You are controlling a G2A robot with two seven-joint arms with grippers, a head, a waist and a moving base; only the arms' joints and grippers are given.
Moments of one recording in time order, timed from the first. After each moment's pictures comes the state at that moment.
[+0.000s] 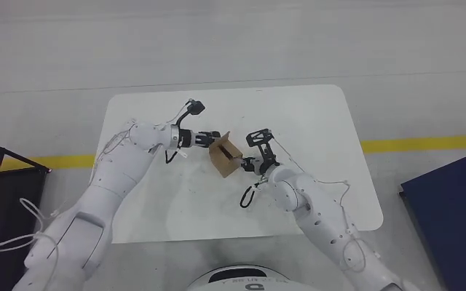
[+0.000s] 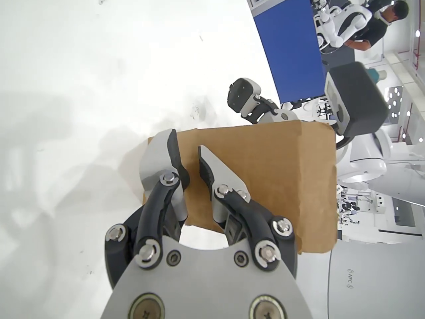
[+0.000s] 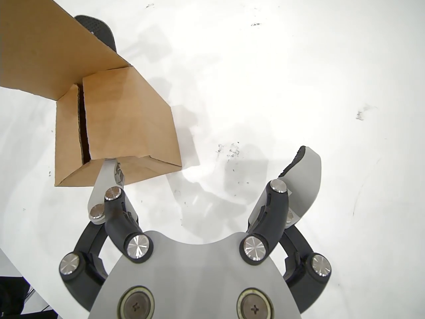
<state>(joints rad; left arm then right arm) 0.77 -1.21 -0.88 -0.90 0.02 -0.55 -1.04 -1.36 -1.27 0.98 -1.65 -1.06 0.17 0.57</state>
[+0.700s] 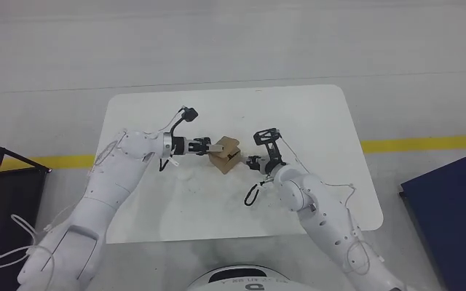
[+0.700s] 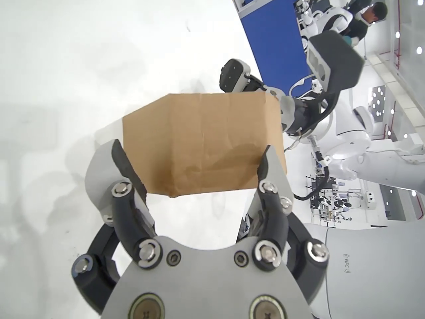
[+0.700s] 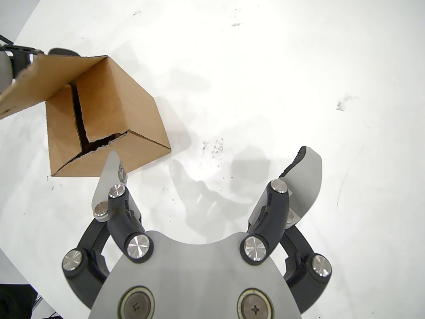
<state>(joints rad) 0.88 -1.16 -0.95 -0.99 -0.02 -0.58 -1.09 -1.39 -1.27 1.04 -1.67 -1.05 0.16 0.57</state>
